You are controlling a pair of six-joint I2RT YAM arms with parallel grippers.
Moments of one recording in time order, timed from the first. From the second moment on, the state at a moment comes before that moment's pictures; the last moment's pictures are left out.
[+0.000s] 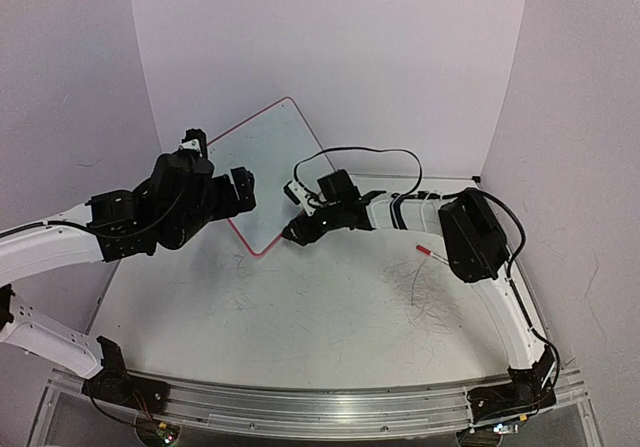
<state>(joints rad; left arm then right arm) -1.02 1.20 1.08 -0.32 -0.75 -0.67 0.72 2.47 1.96 -0.16 -0.31 -0.06</state>
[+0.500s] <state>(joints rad) -1.02 1.16 1.08 -0.32 -0.77 -0.63 0.74 2.63 2.14 -0.26 -0.28 -0.05</state>
